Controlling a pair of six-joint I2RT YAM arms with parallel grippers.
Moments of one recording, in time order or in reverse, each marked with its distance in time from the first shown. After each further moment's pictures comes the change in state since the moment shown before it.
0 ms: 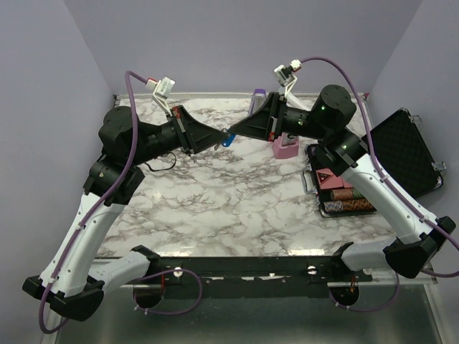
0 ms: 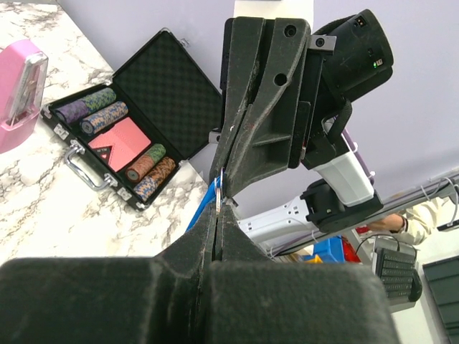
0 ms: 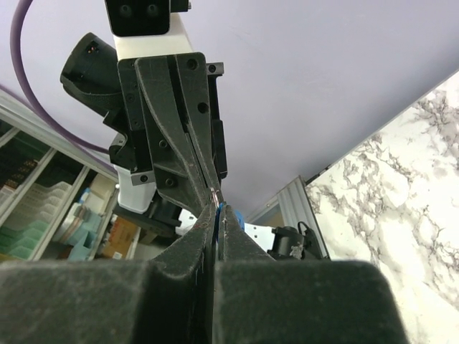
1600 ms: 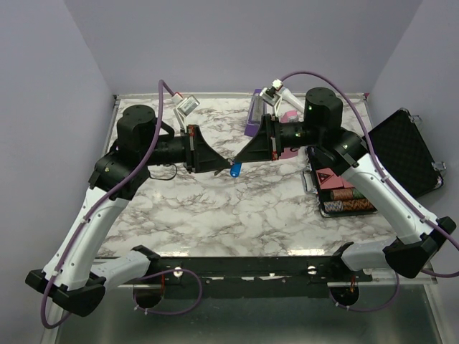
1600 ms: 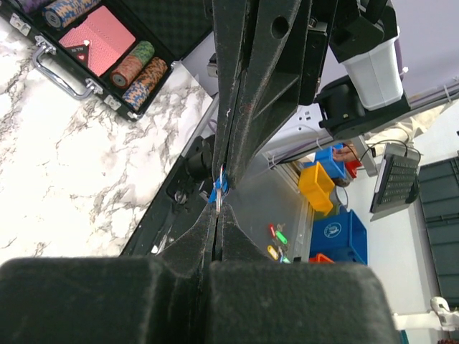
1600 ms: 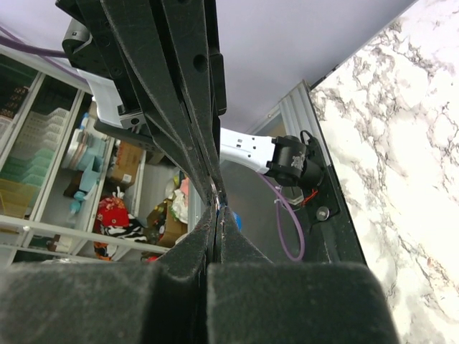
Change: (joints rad) left arm 0.000 0.036 0.008 -0.260 0.233 0.196; right arm 0.000 0.002 0.015 -0.338 -0.198 -0.177
